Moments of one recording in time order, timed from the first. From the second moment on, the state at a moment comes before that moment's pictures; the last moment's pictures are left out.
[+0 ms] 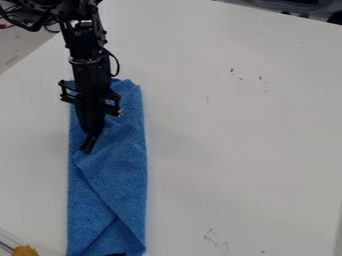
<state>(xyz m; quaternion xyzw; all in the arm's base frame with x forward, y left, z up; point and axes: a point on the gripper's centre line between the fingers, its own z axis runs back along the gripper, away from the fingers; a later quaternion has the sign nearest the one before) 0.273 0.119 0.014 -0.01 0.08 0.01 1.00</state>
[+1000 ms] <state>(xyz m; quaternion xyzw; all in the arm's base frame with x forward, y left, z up) 0.289 0.074 0.061 0.00 -0.01 -0.05 1.00</state>
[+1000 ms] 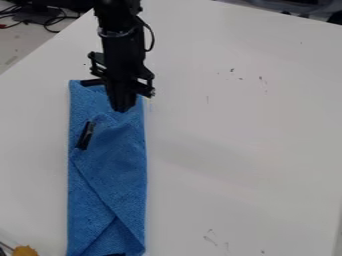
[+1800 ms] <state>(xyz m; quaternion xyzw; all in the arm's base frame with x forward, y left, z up) 0.264 0.128 0.014 -0.05 0.01 0.02 1.00</state>
